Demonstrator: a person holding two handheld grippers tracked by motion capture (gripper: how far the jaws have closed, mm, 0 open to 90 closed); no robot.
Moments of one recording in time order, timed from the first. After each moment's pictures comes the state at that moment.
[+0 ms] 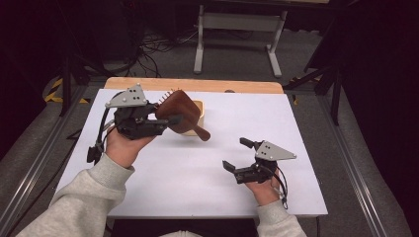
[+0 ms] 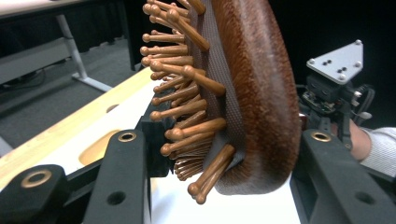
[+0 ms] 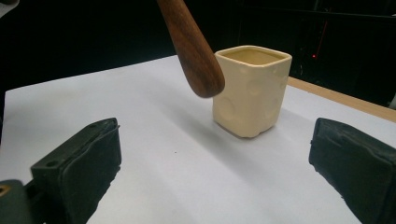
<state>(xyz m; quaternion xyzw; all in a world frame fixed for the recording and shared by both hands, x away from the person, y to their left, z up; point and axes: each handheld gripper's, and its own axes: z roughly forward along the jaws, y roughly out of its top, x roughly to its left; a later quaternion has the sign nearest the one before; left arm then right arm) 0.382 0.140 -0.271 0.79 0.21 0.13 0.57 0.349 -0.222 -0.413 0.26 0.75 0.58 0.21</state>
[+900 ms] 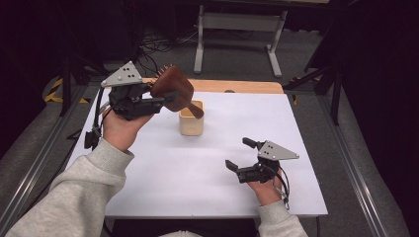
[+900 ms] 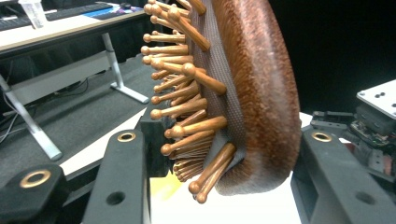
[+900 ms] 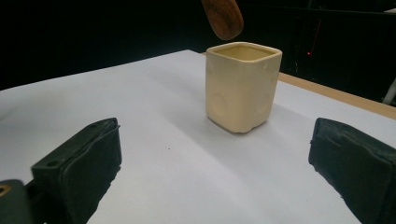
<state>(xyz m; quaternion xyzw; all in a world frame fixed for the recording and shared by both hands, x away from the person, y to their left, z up) 0.405 0.144 -0.245 0.77 0.24 0.19 0.56 0.350 -0.229 -0.414 0.26 0.75 0.57 0.21</state>
